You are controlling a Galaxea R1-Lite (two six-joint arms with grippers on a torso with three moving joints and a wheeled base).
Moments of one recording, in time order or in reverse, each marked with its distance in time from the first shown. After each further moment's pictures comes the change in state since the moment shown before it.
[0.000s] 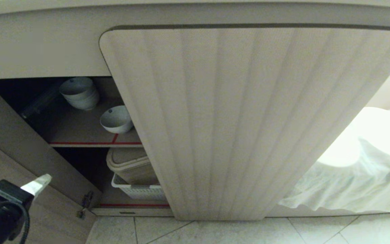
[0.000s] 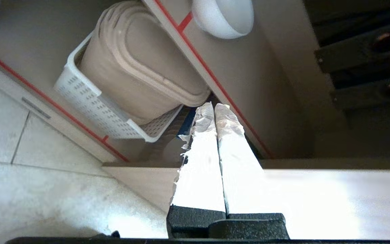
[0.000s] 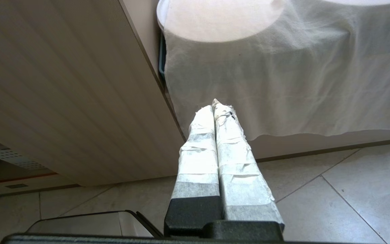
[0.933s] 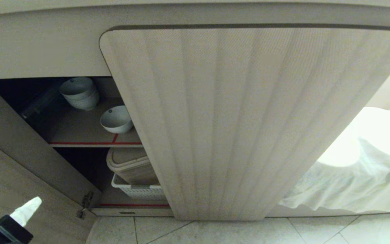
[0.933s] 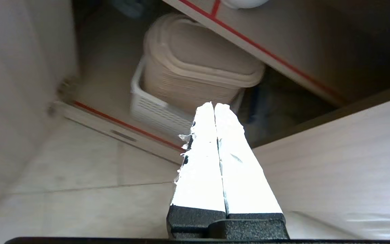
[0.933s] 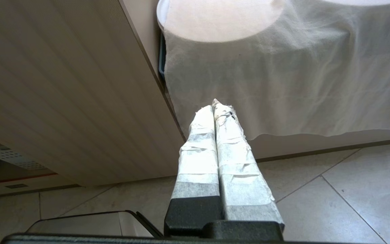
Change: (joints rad) left arm 0.026 -0.138 0.119 0.045 0.008 0.461; right arm 0.000 0.000 0.000 0.000 -0.001 0.000
